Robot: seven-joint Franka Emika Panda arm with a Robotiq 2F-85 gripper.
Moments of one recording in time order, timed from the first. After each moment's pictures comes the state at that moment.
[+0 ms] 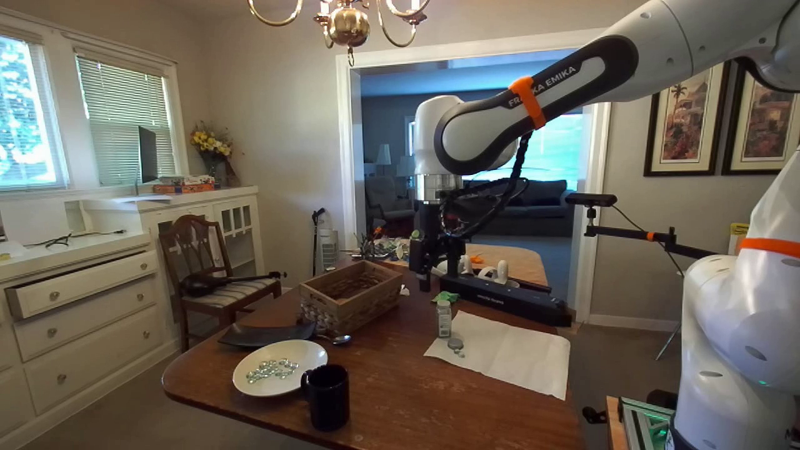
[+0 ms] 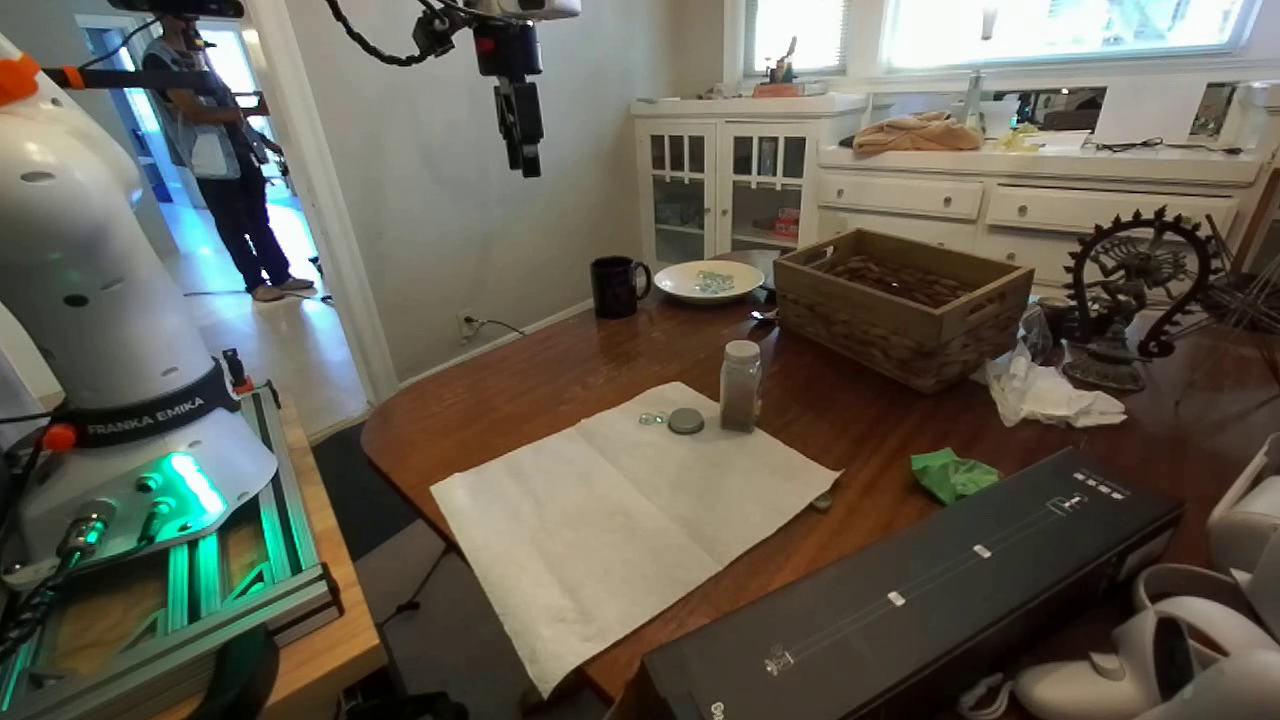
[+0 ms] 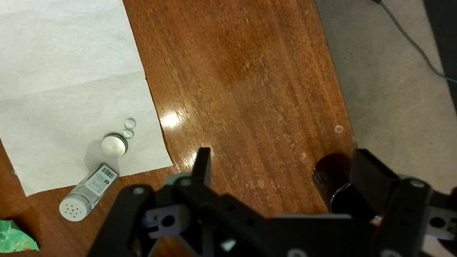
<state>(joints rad) -0.05 -0.37 0.01 -2.39 -0.02 2.03 0.21</state>
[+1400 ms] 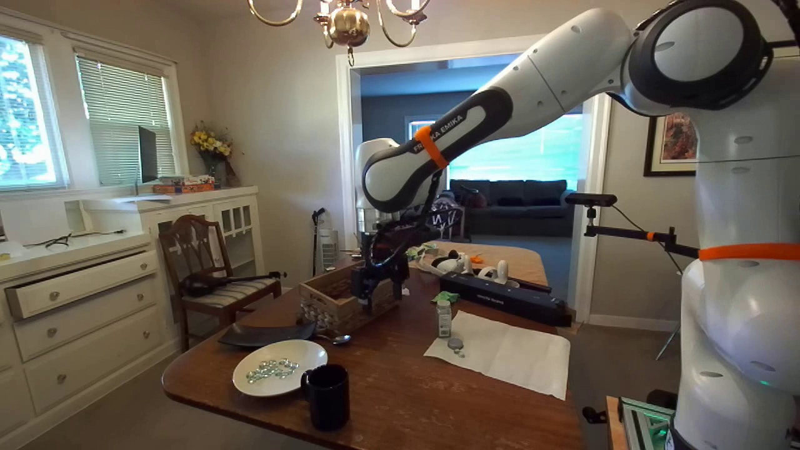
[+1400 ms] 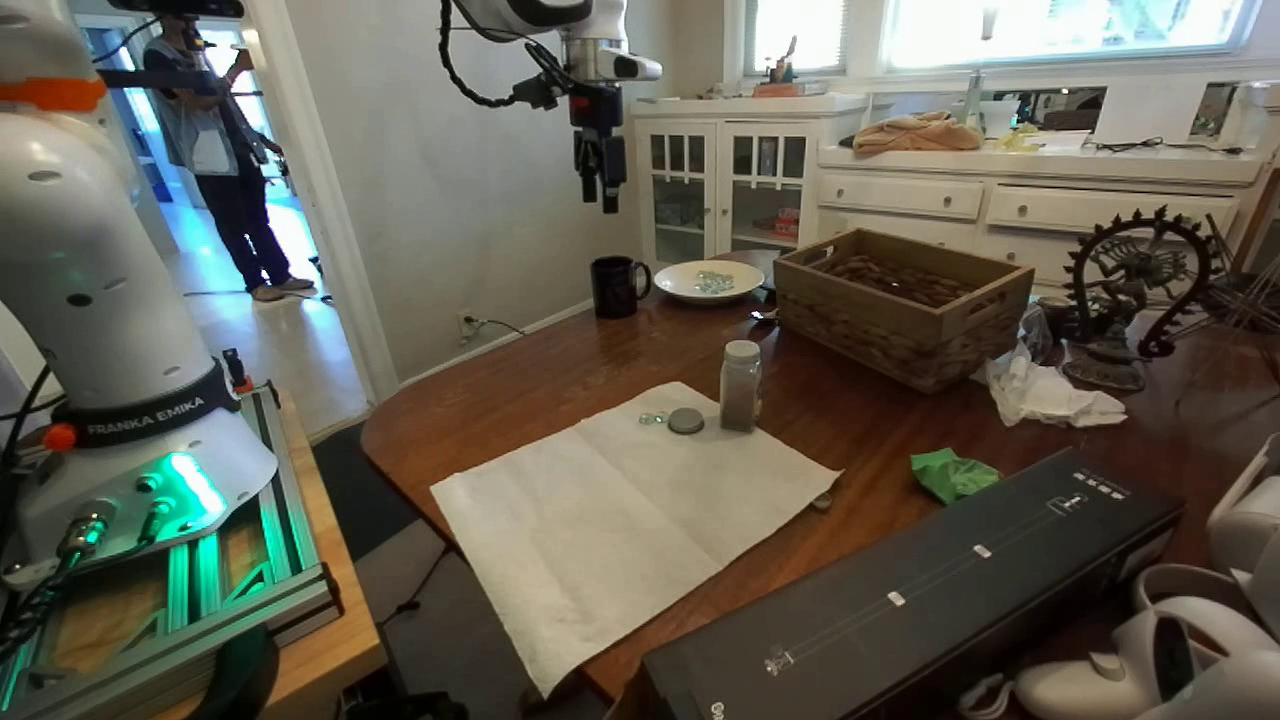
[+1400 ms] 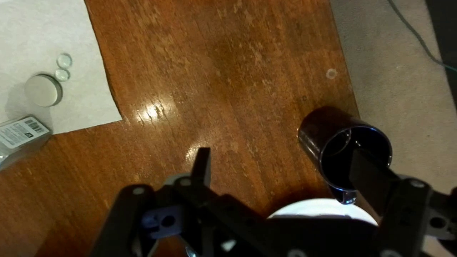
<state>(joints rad) -0.02 0.08 0.01 -2.06 0.00 2.12 0.21</state>
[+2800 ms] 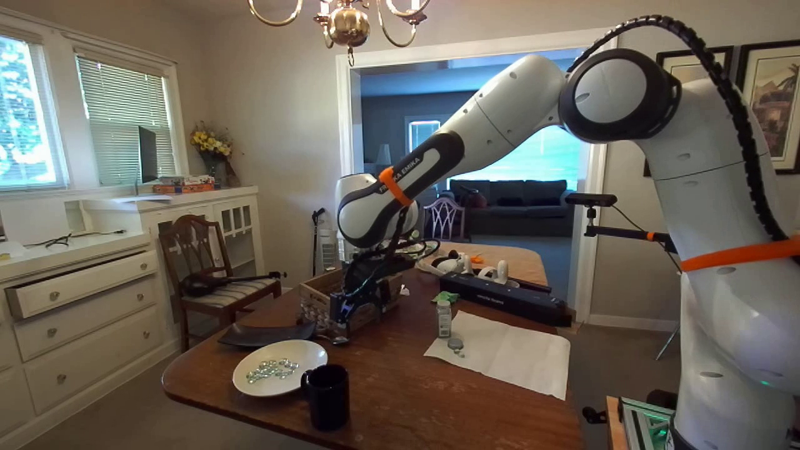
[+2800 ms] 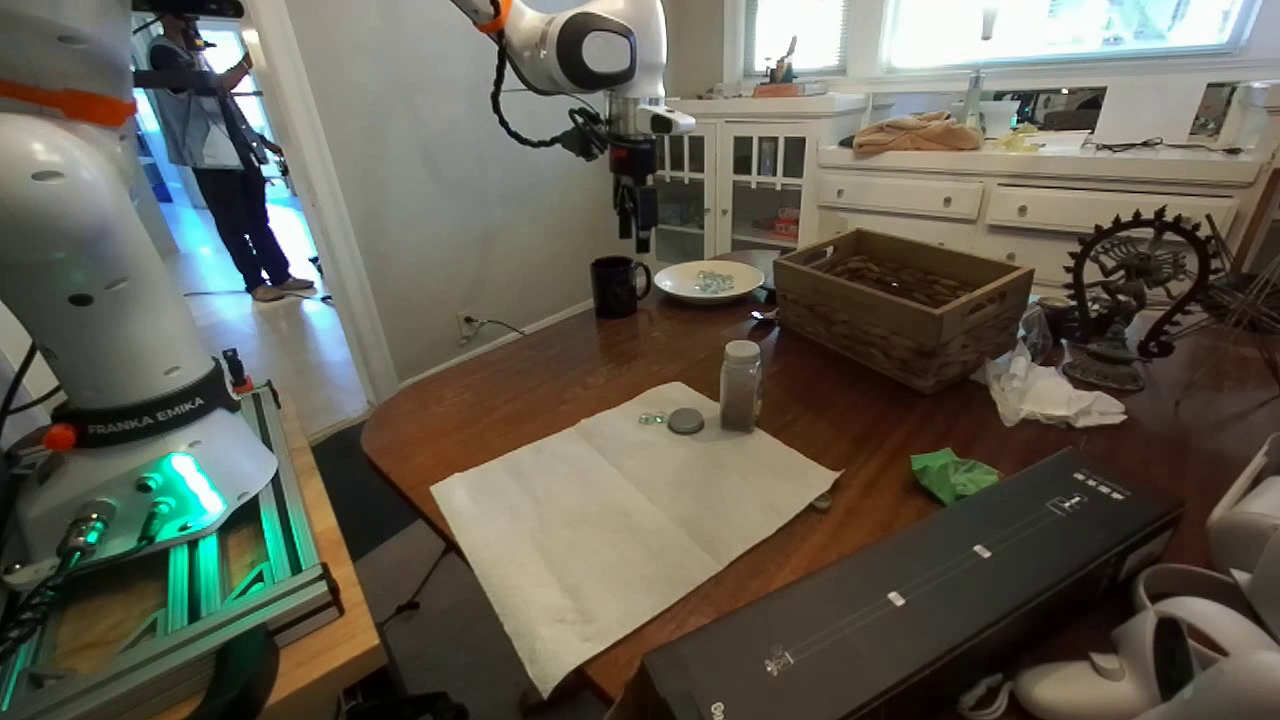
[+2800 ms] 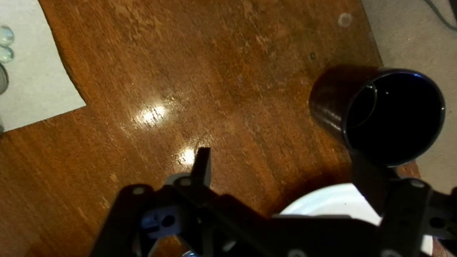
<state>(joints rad) -0.01 0.33 -0.01 -1.90 0.01 2.20 0.28</state>
